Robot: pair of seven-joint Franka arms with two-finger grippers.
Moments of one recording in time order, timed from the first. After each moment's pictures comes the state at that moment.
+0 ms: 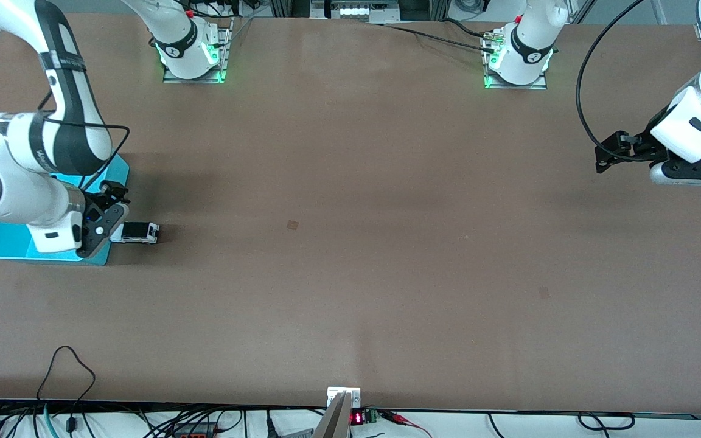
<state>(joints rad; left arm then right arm) -0.02 0.02 -0.06 -1.66 0.03 1.67 -0.05 0.00 0.38 0.00 -1.78 -0.09 1.99 -1.00</state>
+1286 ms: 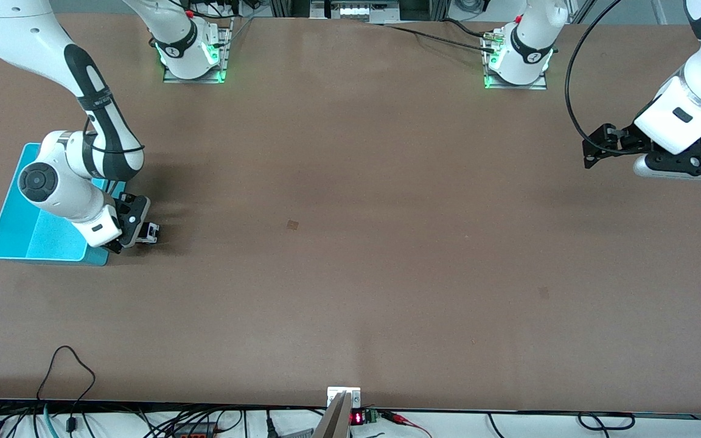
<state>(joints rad) -0.02 0.02 -0.10 -1.63 0.03 1.65 -0.05 -0.07 0.45 0.00 -2.07 -0.10 2.50 -1.35</state>
